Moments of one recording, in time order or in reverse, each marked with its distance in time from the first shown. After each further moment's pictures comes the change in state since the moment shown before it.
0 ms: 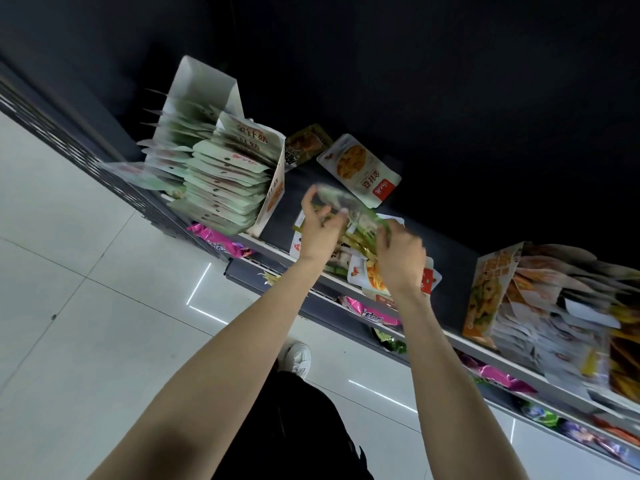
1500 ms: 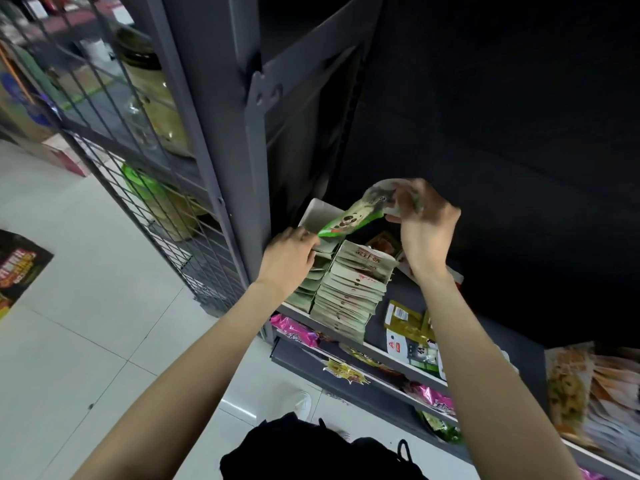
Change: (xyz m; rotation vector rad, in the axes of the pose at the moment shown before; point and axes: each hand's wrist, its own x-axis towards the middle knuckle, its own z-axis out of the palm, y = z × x) left_hand 0.068 0.145 -0.246 1.312 0.129 0.844; right_hand 0.067 -0.280 -0.040 0.568 0.369 -0.345
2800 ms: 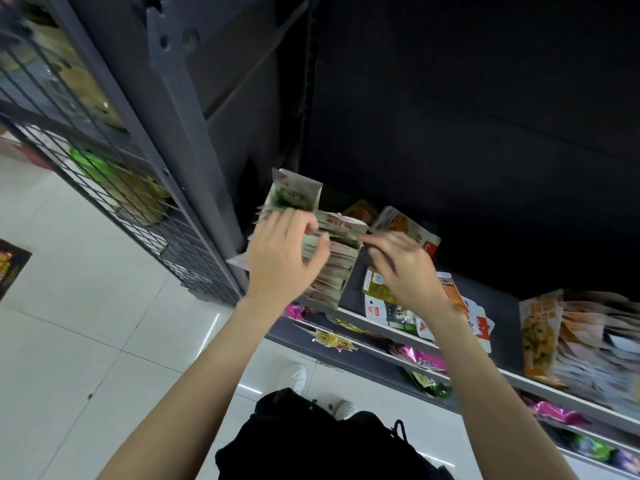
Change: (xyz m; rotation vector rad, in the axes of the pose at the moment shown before) left_hand -0.040 0.070 -0.033 -0.237 0.469 0.167; right_hand -0.087 0.065 -0.063 -0.374 -0.453 -0.237
